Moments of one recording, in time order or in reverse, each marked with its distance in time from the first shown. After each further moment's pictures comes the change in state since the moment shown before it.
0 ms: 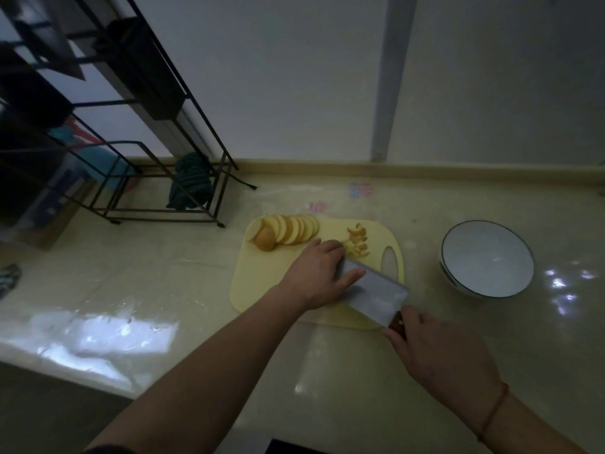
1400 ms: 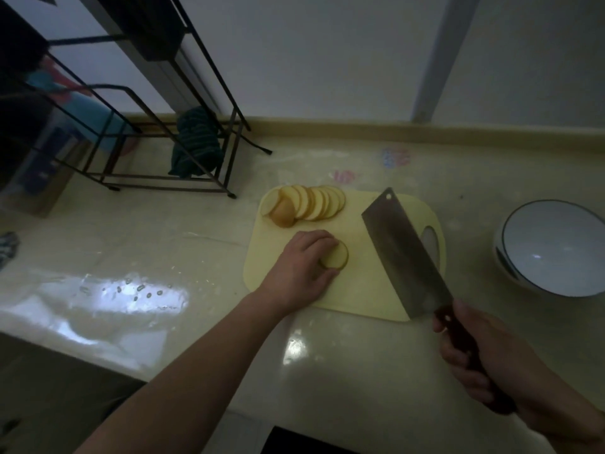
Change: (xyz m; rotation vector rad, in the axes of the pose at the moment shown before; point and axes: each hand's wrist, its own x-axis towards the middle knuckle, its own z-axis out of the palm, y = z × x) left_hand -0.048 -0.076 0.032 -0.223 0.276 0.055; right_hand 0.018 -0.007 -0.030 1.605 -0.617 0.898
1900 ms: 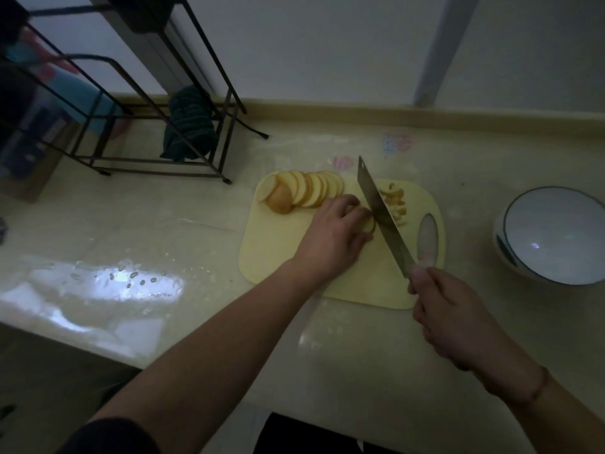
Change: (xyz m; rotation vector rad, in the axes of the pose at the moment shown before) left_hand 0.047 0.026 0.031 0.081 0.030 0.000; right_hand 0.023 -0.011 0.032 -0.511 0.226 -0.287
